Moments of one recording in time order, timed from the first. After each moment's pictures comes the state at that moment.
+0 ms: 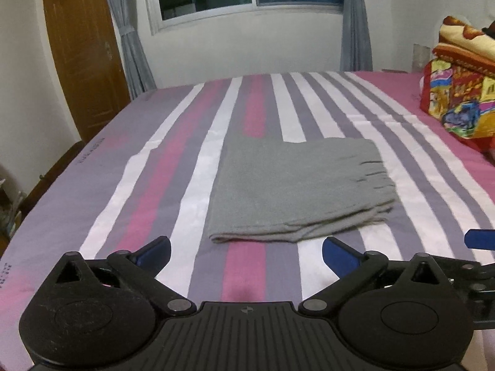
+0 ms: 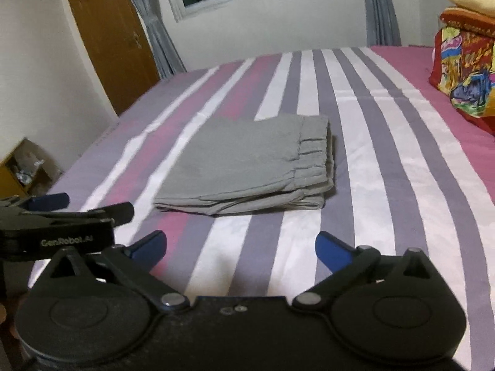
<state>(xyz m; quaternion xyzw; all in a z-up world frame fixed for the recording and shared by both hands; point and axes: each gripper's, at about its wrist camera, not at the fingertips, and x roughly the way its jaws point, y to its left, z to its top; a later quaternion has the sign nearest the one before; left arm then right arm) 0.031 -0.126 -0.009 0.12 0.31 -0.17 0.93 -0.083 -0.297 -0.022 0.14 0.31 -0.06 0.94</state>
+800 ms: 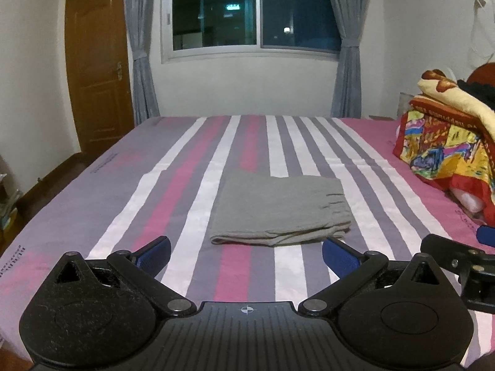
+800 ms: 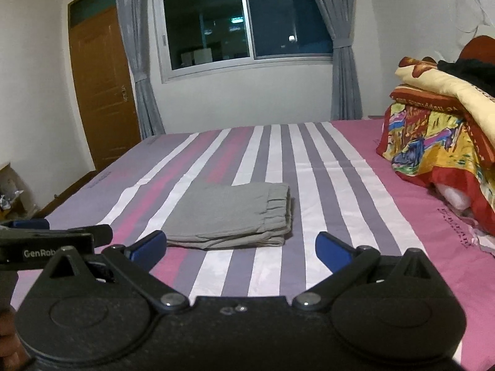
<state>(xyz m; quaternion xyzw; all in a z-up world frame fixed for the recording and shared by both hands) -0.075 -0.065 0.045 0.05 0.26 -0.19 0.95 -0.193 -0.242 0.036 0.08 0.20 -0.15 0.97</state>
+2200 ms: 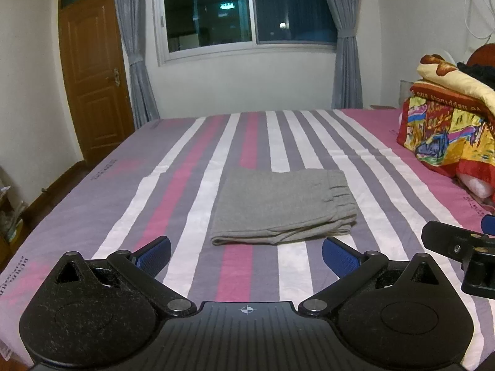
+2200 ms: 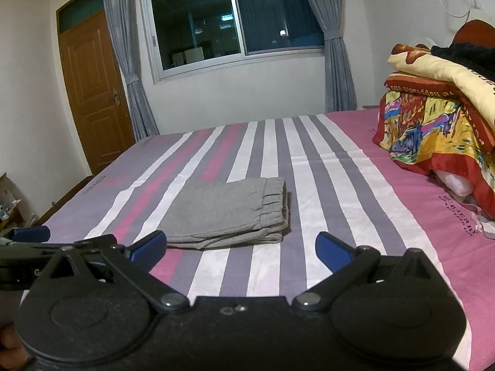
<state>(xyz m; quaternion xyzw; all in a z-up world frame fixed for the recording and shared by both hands) -0.072 -0.089 0.037 0.08 0.25 -0.18 0.95 -0.185 -0.247 0.028 0.10 0.20 -0.16 0.96</state>
